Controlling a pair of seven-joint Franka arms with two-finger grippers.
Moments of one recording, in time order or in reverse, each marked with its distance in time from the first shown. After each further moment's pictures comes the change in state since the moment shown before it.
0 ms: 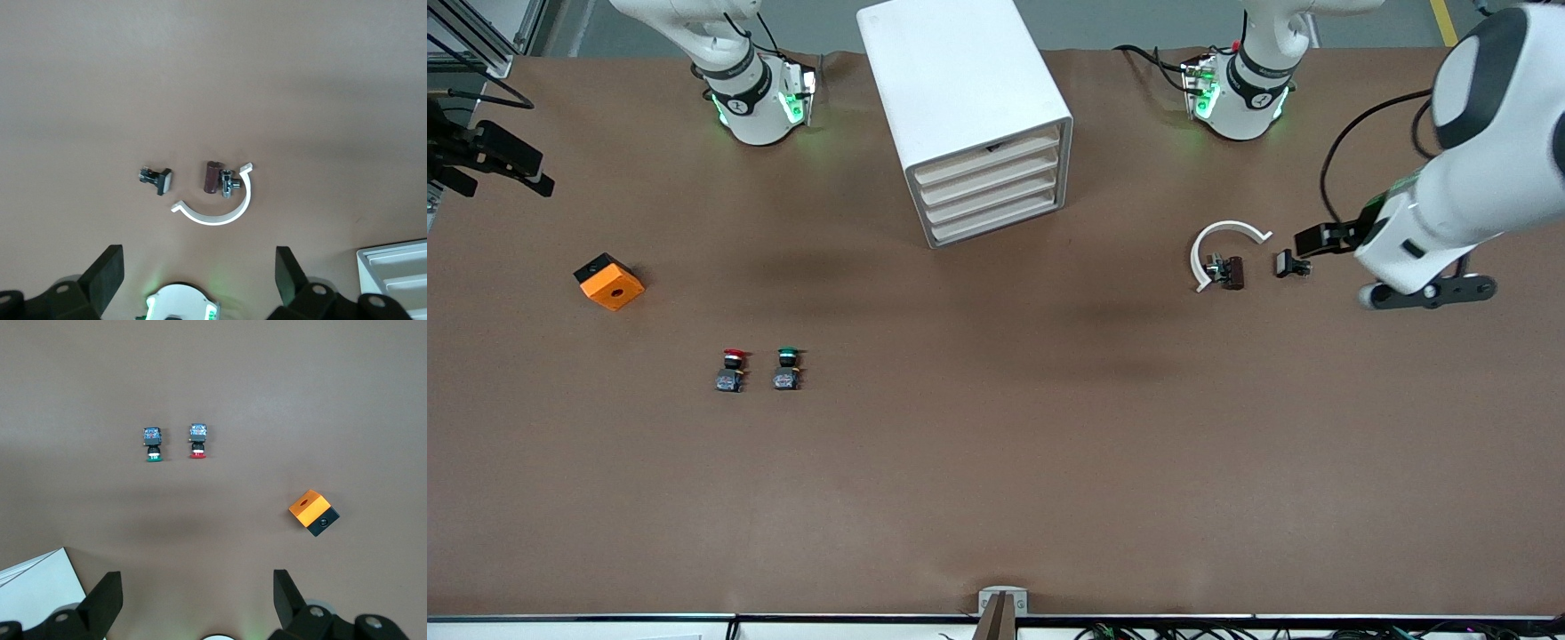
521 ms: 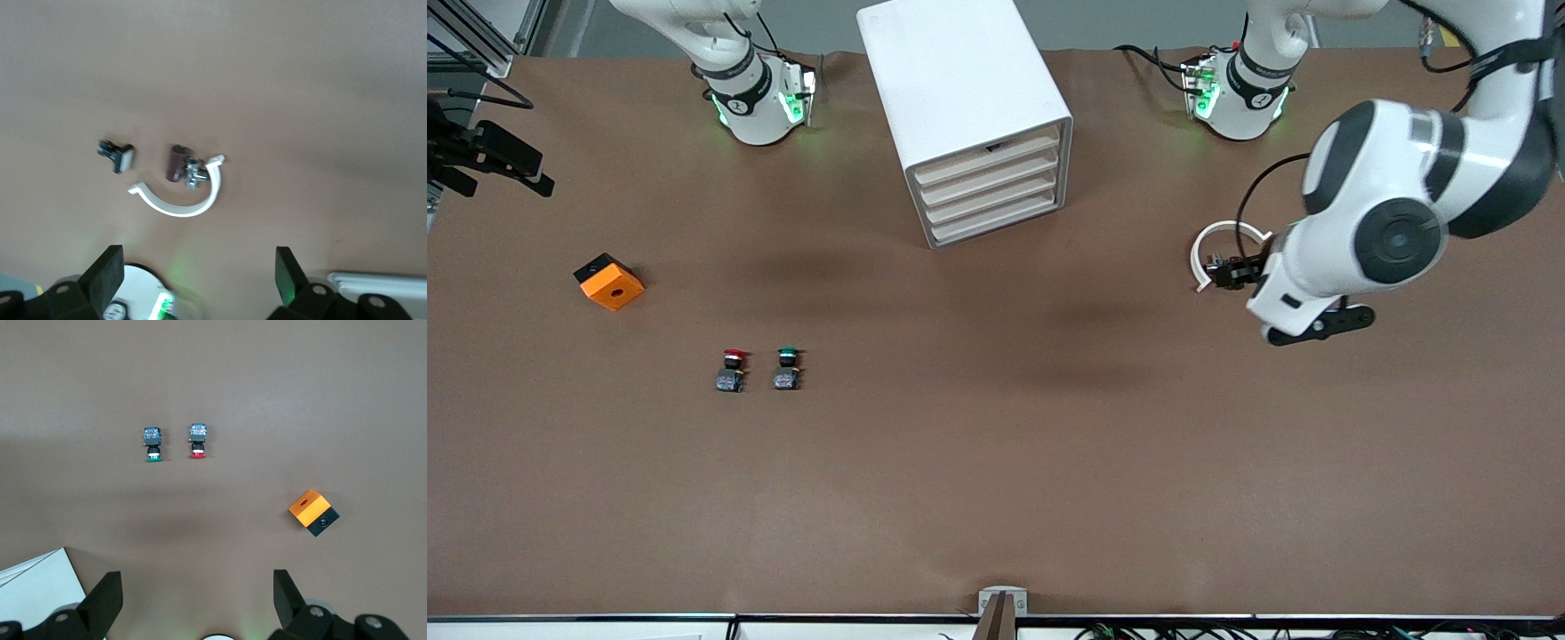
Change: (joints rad) left arm -0.141 0.149 -0.003 0.001 -0.021 0.040 -0.336; right arm 0.000 0.000 0.000 0.000 0.000 0.000 0.000
